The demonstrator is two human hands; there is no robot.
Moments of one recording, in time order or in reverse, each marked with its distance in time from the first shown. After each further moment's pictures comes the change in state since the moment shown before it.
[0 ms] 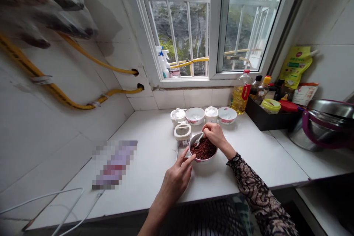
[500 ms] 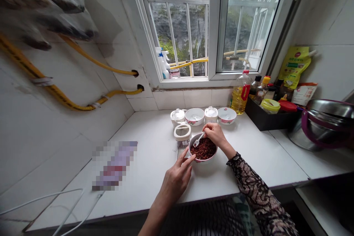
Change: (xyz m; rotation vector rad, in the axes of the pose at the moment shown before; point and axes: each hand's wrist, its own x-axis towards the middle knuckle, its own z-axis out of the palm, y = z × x) left_hand 0.001 0.001 -0.003 0.023 -0.018 -0.003; right_hand 0.004 0.004 0.000 0.177 -0.019 0.081
